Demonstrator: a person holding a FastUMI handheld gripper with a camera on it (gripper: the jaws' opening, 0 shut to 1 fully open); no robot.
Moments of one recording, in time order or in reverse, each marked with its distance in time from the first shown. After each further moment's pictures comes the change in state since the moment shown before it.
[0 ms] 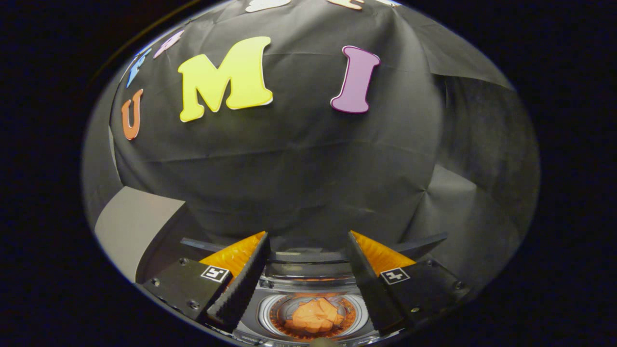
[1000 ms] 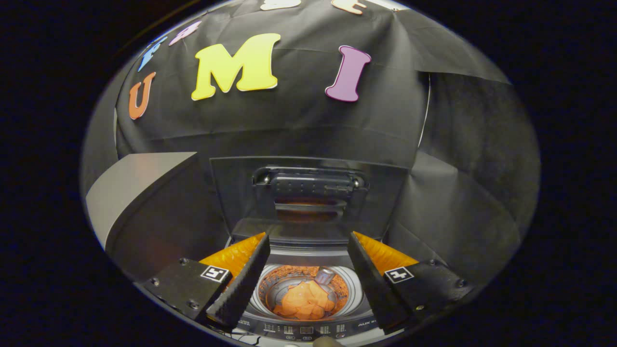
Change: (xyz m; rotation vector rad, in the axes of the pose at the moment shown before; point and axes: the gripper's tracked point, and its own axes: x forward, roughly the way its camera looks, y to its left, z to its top) arm -0.051 -0.004 -0.082 -0.024 0.016 -0.053
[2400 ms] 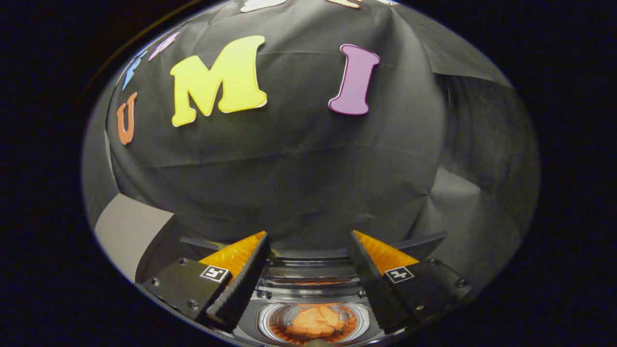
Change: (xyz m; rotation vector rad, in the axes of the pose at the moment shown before) arm 0.077 0.002 0.098 0.034 -0.037 0.046
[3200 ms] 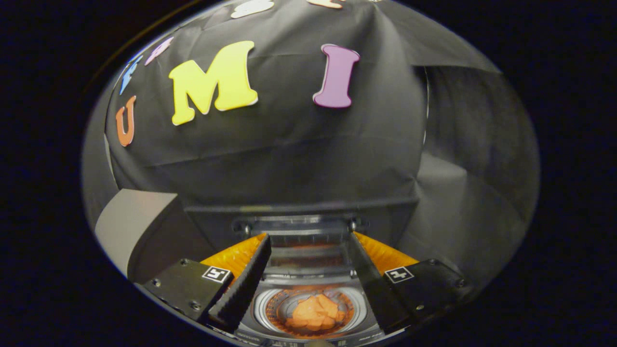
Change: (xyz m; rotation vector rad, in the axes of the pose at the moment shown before) arm -0.037 -0.020 -0.009 0.031 -0.012 -0.017
